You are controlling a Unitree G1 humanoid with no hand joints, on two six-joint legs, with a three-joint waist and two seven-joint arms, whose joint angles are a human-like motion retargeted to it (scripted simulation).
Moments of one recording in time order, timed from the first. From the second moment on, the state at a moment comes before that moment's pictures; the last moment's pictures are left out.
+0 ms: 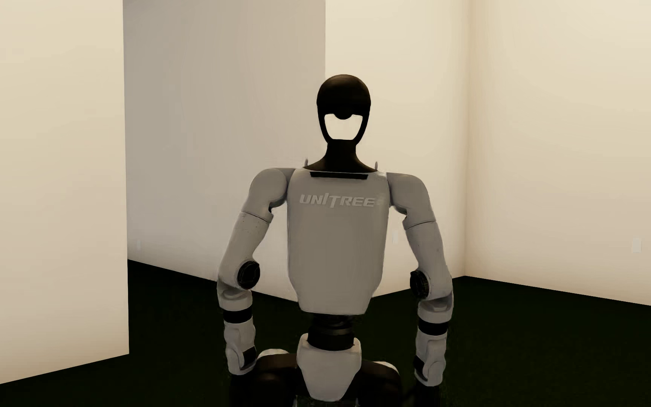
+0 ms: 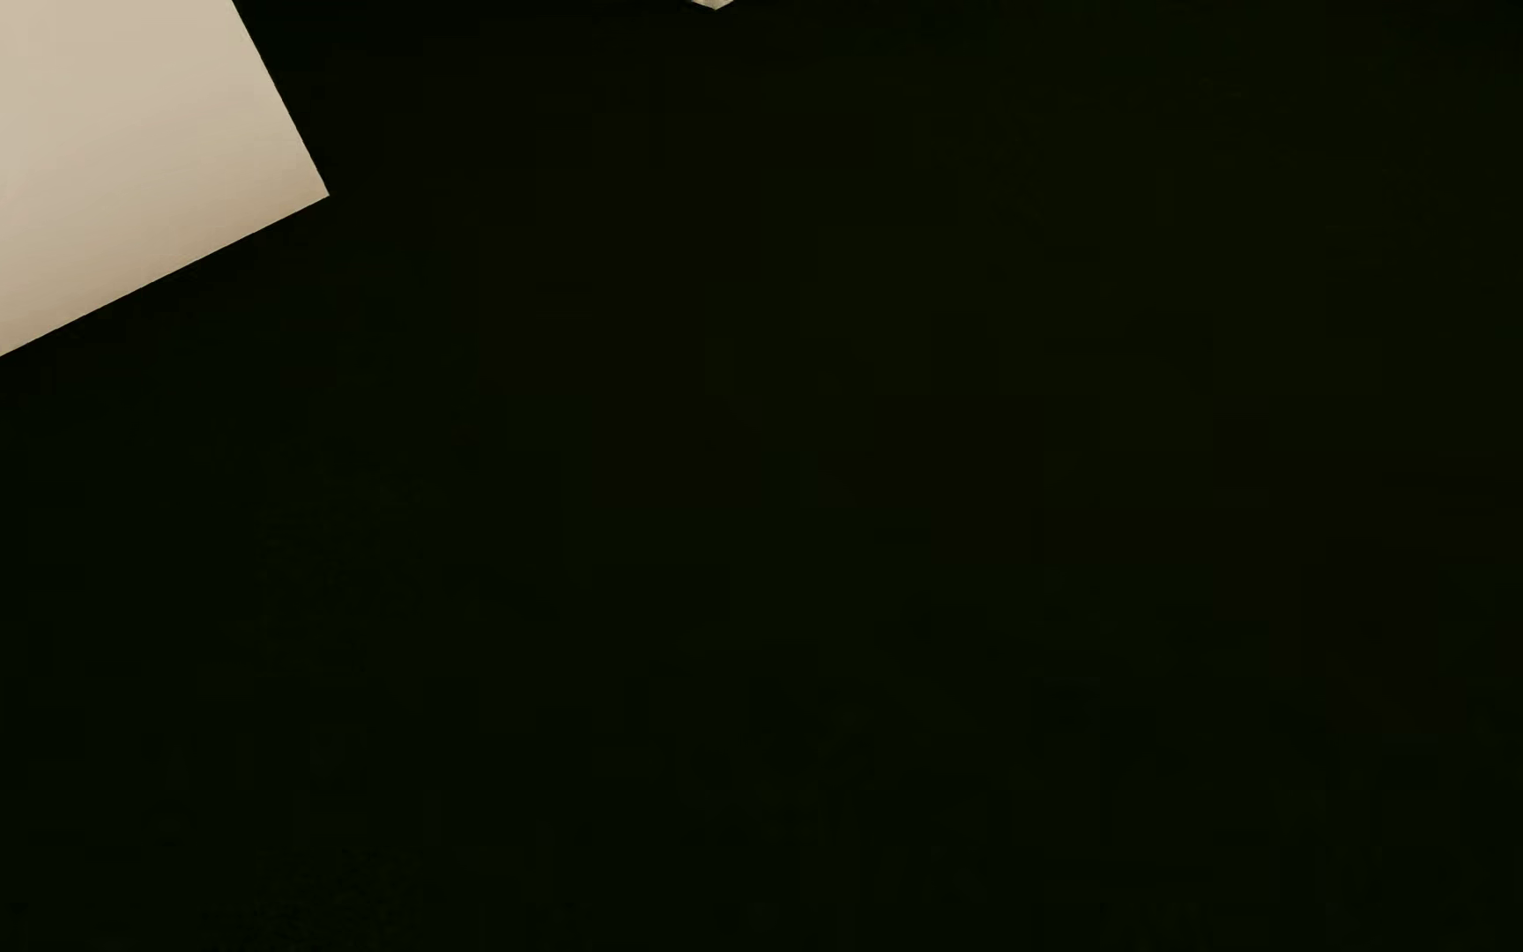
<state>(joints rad) -0.27 -0.13 -0.03 -0.08 0.00 -0.04 0.00 0.00 0.12 1.25 0.70 0.24 0.26 0.11 -0.35 0.33 -0.33 0.00 0.00 -0.65 0.49 0.90 0.90 0.00 0.00 0.00 0.00 0.00 0.00</state>
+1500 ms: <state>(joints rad) 0.08 -0.32 -0.18 -0.20 -0.11 -0.09 0.00 0.00 0.11 0.48 0.92 0.23 0.32 -0.16 -0.24 0.40 -0.37 0.00 0.00 -0.67 0.44 0.89 0.90 0.00 0.00 0.00 0.00 0.00 0.00</state>
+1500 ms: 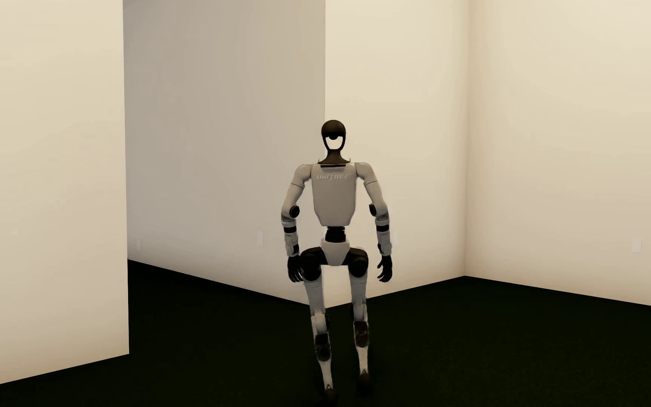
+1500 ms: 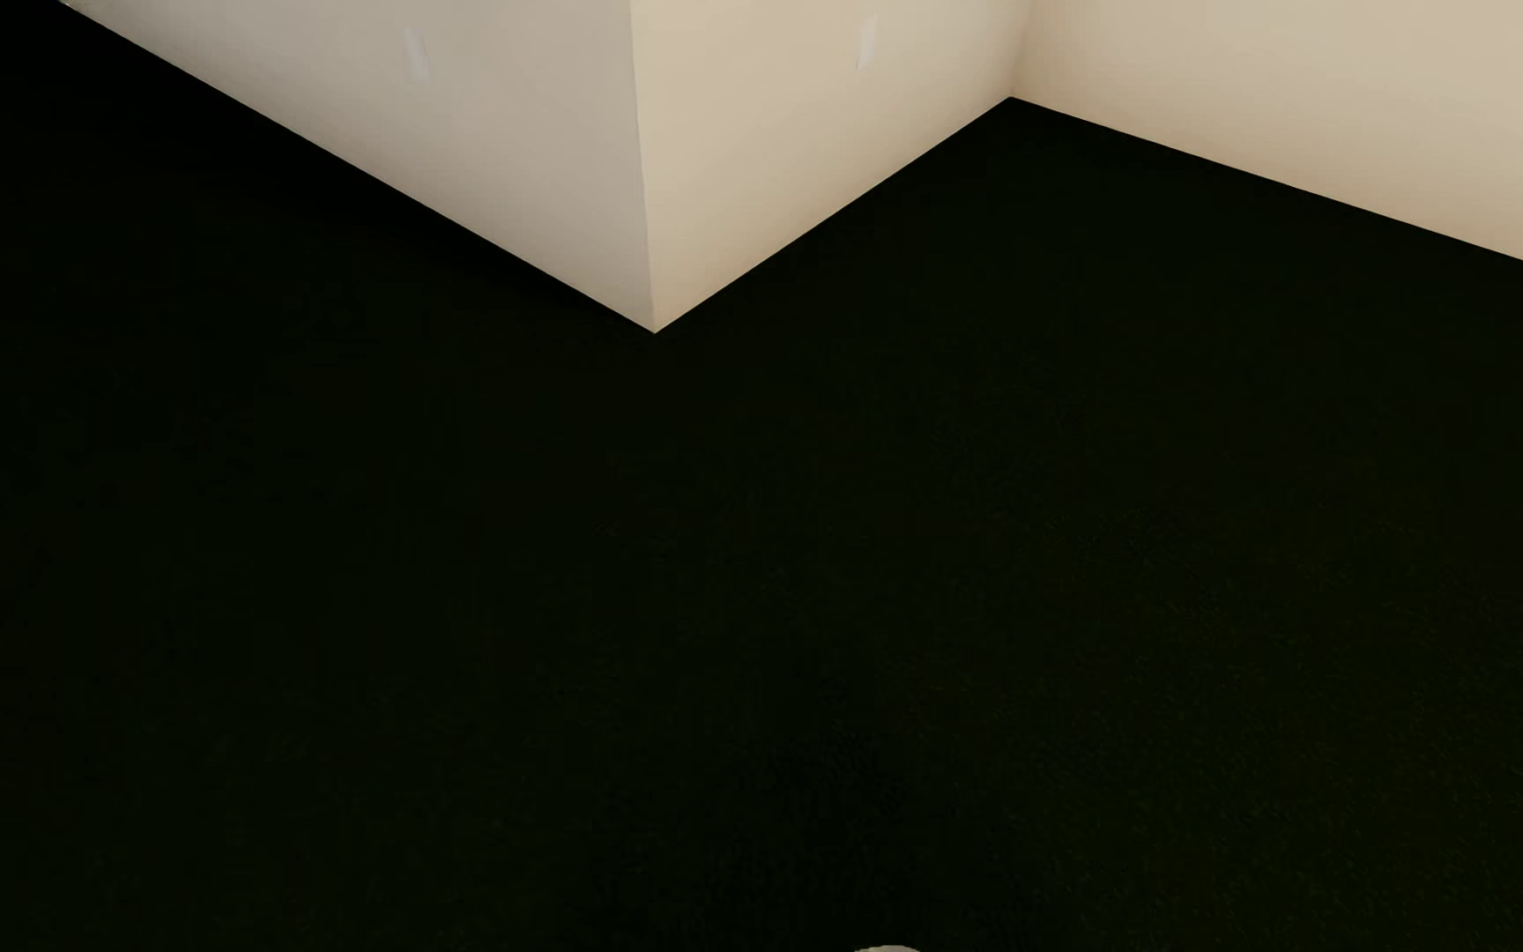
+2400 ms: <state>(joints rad) -0.24 -0.26 -0.02 -0.25 -0.15 -0.10 0.00 0.00 0.09 0.63 1.34 0.27 0.33 0.00 -0.26 0.39 -0.37 0.00 0.00 -0.65 0.48 0.90 0.88 0.00 0.00 0.00 0.00 0.00 0.00</state>
